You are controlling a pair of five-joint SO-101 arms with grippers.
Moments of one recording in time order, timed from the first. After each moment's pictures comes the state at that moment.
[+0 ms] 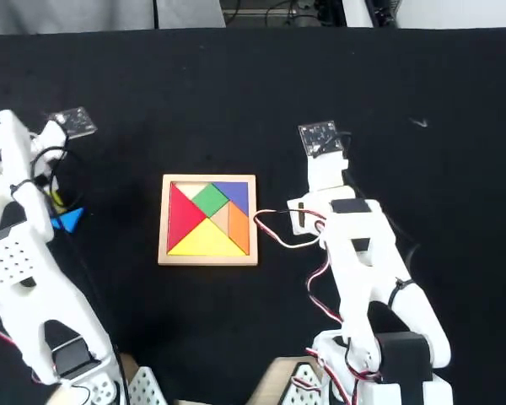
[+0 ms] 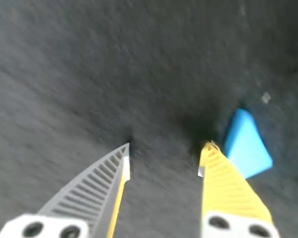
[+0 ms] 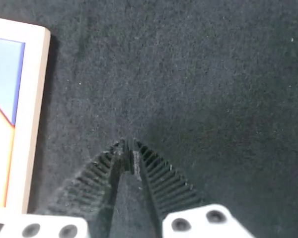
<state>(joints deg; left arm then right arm) -32.1 45.4 -31.0 80.6 -85.1 -3.9 -18.1 54.7 38.0 8.7</state>
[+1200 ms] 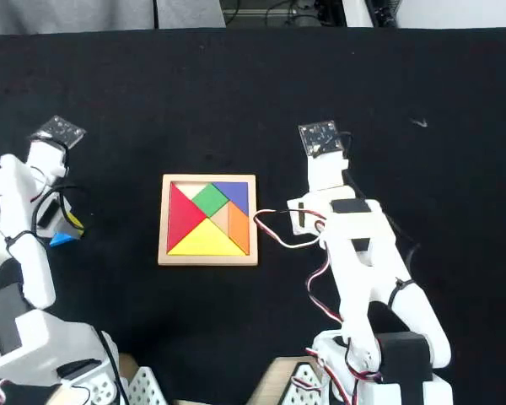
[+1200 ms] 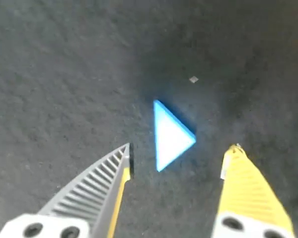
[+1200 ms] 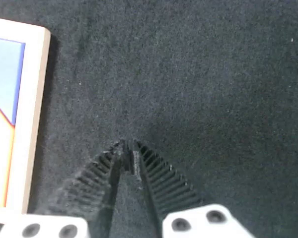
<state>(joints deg) -32.1 1.9 22.5 63.3 -55.8 -3.9 -18.1 54.7 38.0 8.7</state>
